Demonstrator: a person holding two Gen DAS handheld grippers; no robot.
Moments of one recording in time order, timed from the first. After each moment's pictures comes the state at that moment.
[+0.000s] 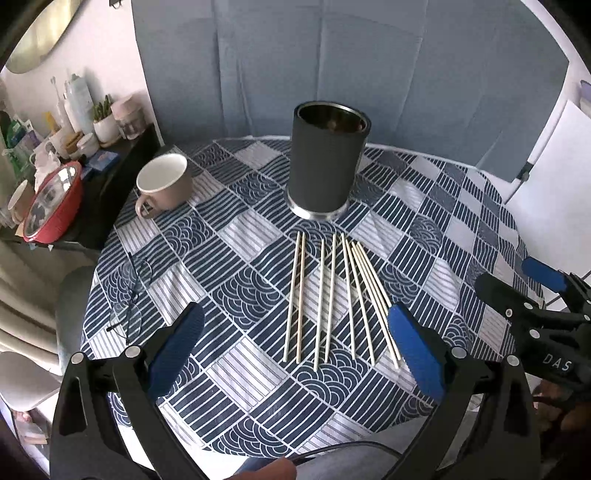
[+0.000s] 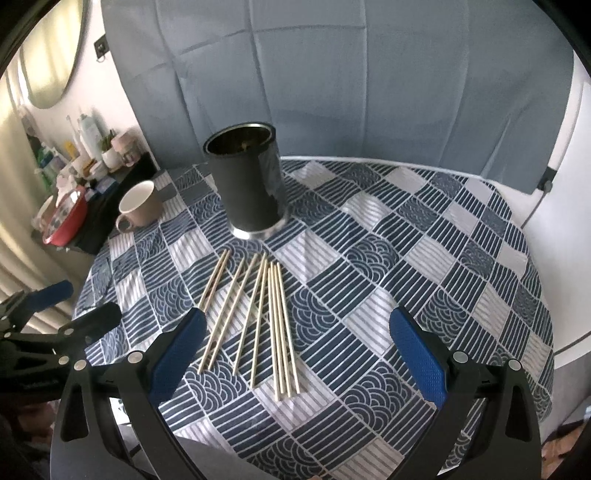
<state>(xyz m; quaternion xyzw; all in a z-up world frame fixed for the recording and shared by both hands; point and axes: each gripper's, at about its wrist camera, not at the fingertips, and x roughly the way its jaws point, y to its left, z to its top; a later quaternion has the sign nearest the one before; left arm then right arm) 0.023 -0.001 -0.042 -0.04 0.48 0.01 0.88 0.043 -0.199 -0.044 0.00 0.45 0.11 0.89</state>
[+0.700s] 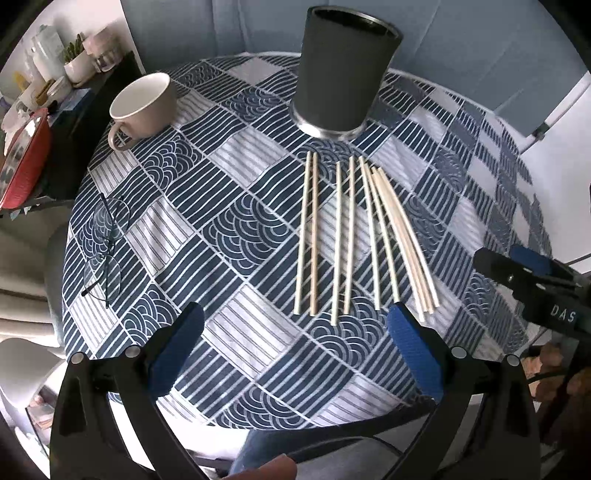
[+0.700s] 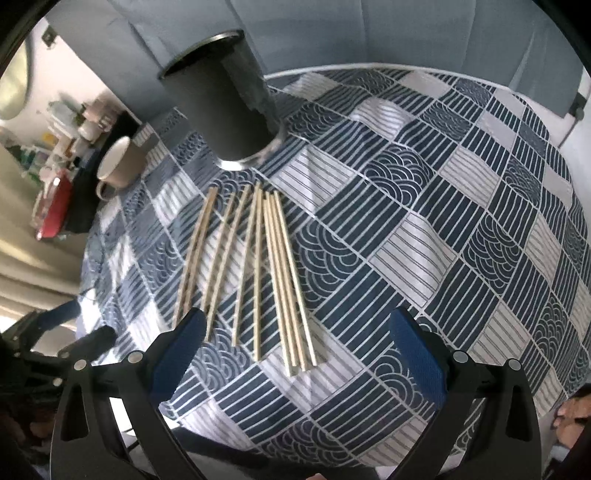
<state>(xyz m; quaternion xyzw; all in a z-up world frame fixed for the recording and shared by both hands) 0.047 0.016 -0.104 -0.04 0.60 -0.01 0.80 0.086 -0.203 -0.123 0.05 0.58 0.12 0.80</state>
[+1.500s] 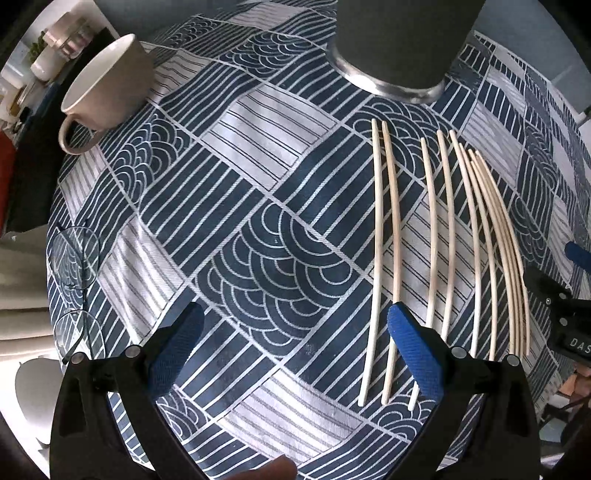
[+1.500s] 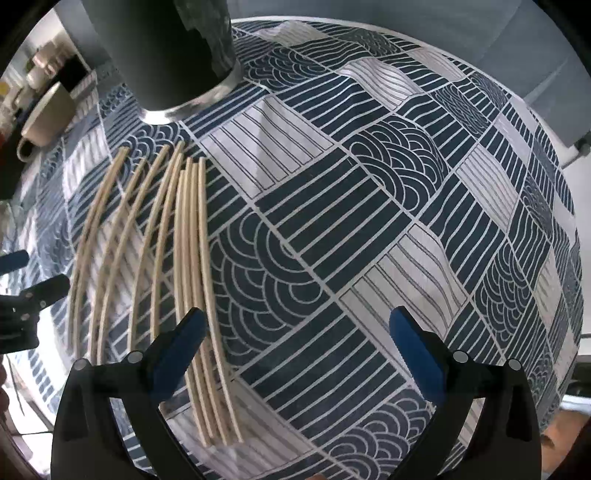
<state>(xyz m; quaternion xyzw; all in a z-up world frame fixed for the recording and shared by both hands) 0.125 0.026 -0.199 0.02 0.65 0.03 0.76 0.140 -0.186 -0.213 -0.06 0.61 0.07 0.78</state>
